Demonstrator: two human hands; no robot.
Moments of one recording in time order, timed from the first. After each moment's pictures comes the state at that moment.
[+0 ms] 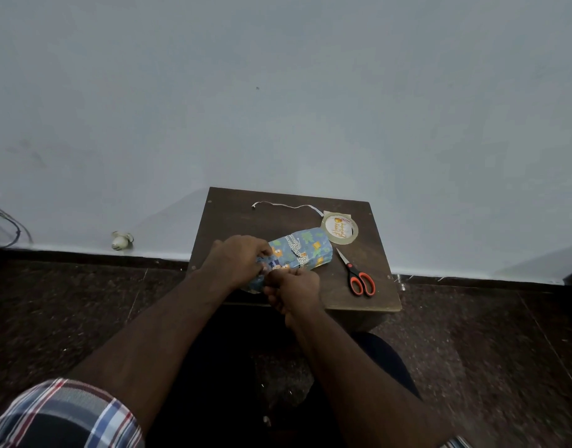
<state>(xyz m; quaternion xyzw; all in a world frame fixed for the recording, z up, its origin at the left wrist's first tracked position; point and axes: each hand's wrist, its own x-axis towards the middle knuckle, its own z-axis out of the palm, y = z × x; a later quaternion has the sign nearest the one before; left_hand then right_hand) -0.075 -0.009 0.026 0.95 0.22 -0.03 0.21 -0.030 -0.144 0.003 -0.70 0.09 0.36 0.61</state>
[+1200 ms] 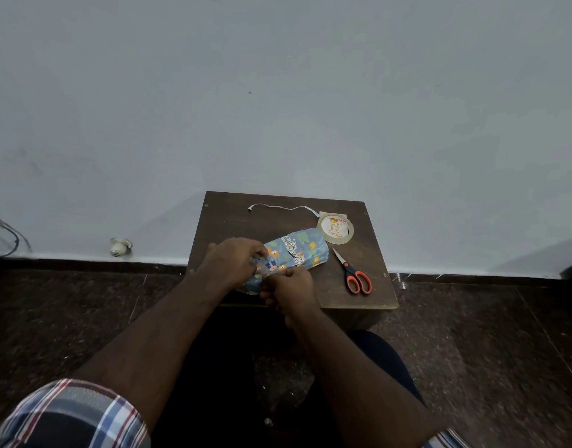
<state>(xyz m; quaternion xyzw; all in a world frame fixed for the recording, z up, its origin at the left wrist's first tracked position) -0.075 -0.007 0.021 0.94 0.24 -0.03 0.23 -0.028 -0.148 -0.001 -0.73 0.02 0.36 0.58</state>
